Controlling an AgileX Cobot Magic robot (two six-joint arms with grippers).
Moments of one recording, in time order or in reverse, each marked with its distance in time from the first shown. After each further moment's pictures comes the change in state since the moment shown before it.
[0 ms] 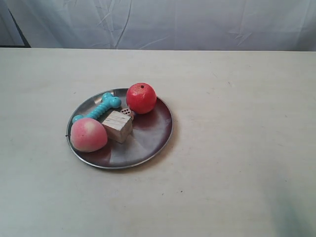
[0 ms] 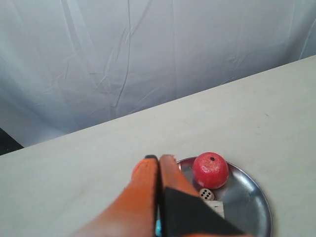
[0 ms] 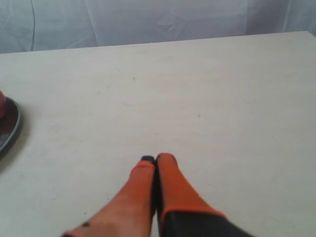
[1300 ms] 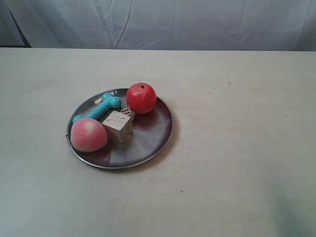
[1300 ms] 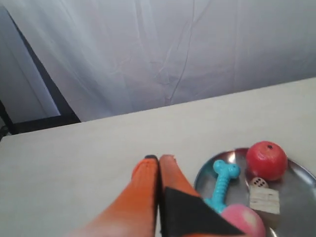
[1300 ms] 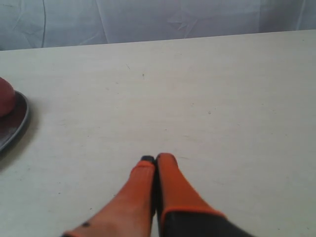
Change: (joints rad) left arm -0.007 -0.344 0.385 0.277 -0.181 -0.216; right arm 0.000 -0.030 0.059 0.084 -0.044 -0.085
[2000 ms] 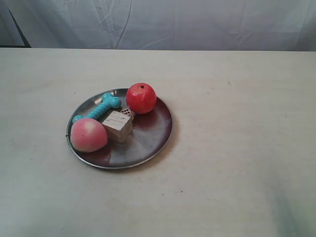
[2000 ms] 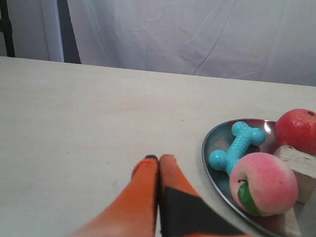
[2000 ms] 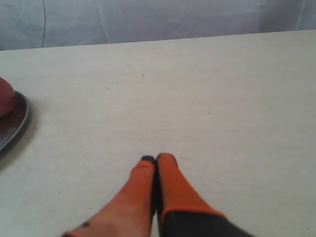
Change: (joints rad) left arm 0.060 -0.506 0.912 -0.032 -0.519 -0.177; right arm 0.000 0.000 0.000 0.000 0.000 0.000
